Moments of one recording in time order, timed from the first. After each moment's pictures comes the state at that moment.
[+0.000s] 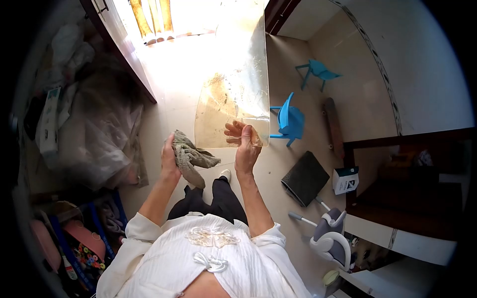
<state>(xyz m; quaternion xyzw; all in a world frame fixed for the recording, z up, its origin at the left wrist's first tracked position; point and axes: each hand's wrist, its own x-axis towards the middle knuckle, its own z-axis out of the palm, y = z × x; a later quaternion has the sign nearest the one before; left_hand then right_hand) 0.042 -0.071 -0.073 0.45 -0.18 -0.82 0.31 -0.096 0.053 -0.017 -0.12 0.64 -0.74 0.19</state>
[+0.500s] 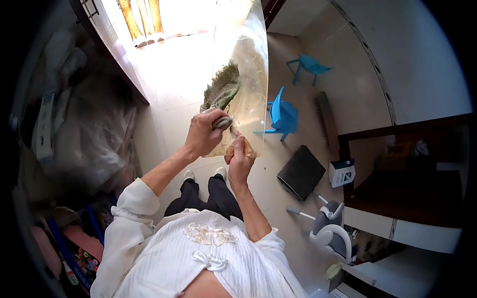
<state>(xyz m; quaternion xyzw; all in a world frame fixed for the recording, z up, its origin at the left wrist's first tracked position) -0.047 -0.041 -0.002 0.13 -0.83 -0.48 0.27 -0.063 0.089 -0.009 -0.04 0.60 -0.78 0.18</state>
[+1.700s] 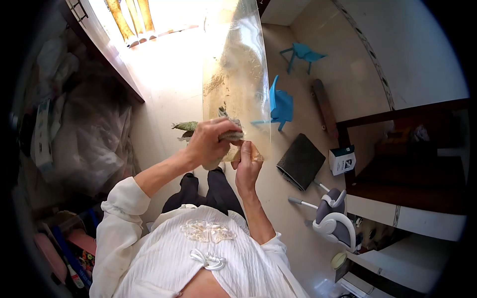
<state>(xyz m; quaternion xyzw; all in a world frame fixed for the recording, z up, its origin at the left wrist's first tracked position) -0.031 0.001 0.012 -0.02 -0.83 -0.50 0.23 -0.052 0.143 -0.001 -0.01 0.62 -0.77 0.16</state>
